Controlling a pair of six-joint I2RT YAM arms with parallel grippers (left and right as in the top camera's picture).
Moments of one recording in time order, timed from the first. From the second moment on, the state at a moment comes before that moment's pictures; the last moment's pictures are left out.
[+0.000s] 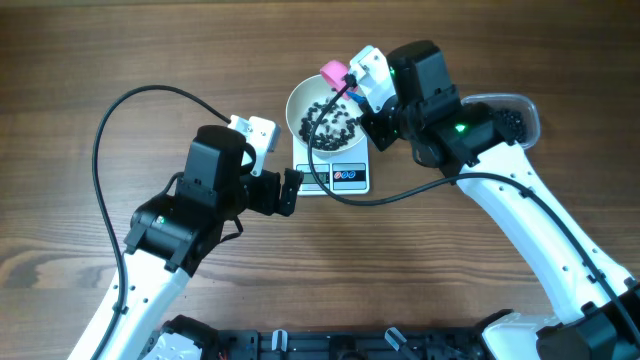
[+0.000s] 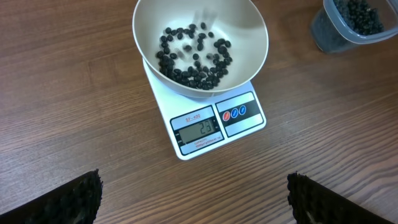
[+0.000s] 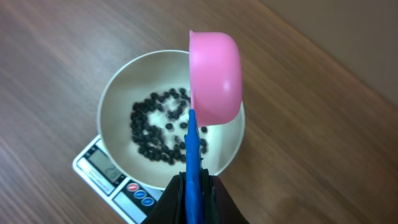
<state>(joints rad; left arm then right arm) -0.41 1.08 0.96 -0.70 0.12 -0.13 0.48 1.54 1.39 -0.66 -0.04 -0.28</state>
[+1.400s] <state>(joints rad) -0.41 1.08 0.96 -0.70 0.12 -0.13 -0.19 1.66 1.33 -0.93 -0.14 -0.01</state>
